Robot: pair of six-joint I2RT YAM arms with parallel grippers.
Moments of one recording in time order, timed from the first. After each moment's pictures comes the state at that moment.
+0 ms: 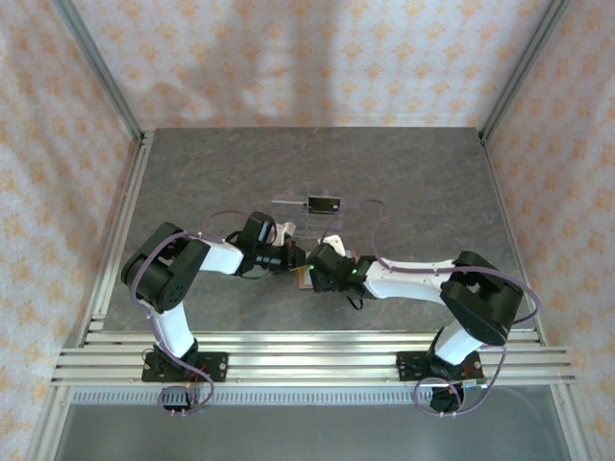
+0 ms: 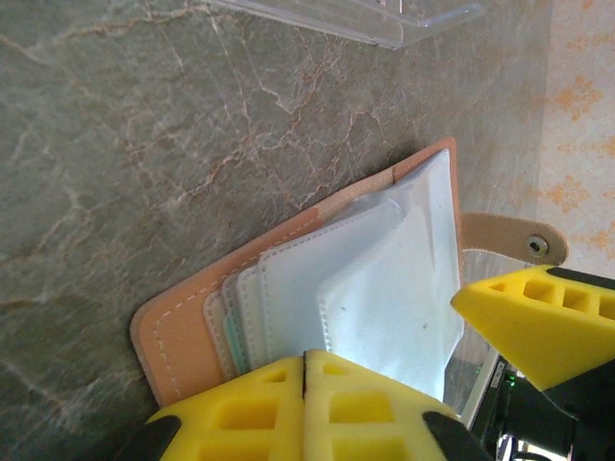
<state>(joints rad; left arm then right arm) -0.46 1.80 0.69 0.30 0.68 -0.75 0.98 1.57 0.79 -0.32 0.34 0.59</state>
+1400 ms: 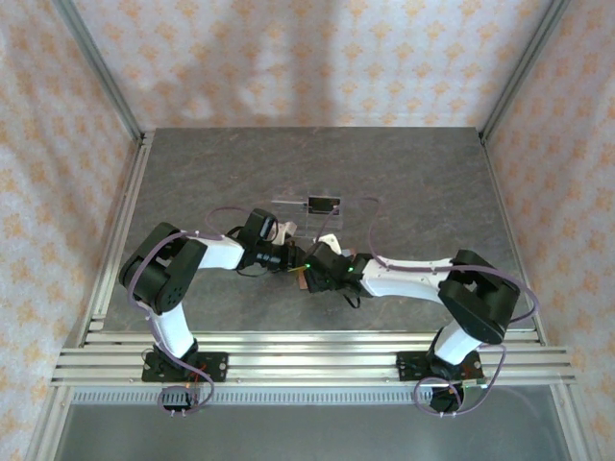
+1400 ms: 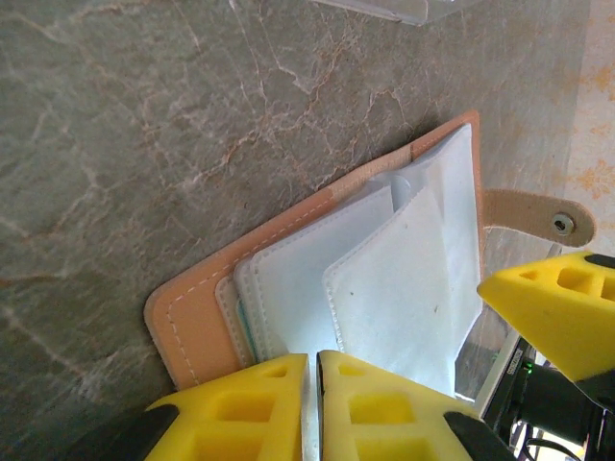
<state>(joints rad) -0.46 1.79 0.74 0.13 0.68 -0.69 0.99 1.60 0.85 -0.35 0.34 0.57</state>
